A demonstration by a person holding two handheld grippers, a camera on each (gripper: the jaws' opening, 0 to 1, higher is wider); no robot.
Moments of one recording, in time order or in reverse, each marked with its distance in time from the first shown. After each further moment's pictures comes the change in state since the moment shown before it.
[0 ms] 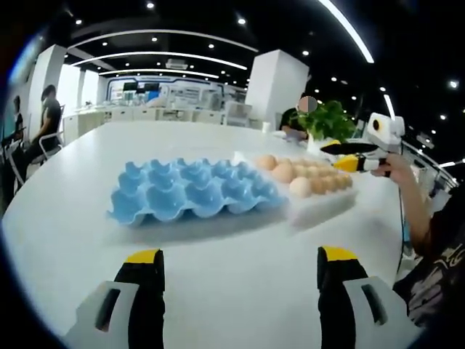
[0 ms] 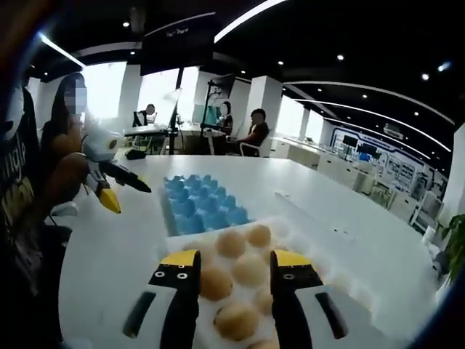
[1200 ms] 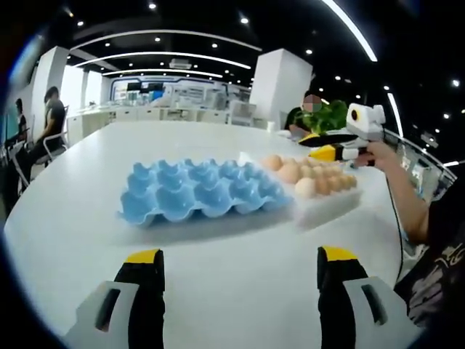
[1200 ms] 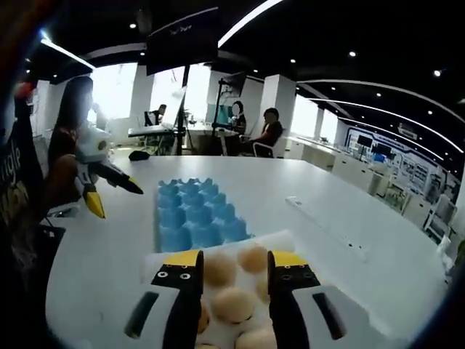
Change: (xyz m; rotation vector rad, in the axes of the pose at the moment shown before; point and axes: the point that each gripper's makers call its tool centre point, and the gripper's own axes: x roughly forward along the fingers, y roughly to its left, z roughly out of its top) left arm -0.008 0.008 0.000 0.001 0.006 0.034; right arm 0.064 -0.020 0.014 -0.016 0.000 0.116
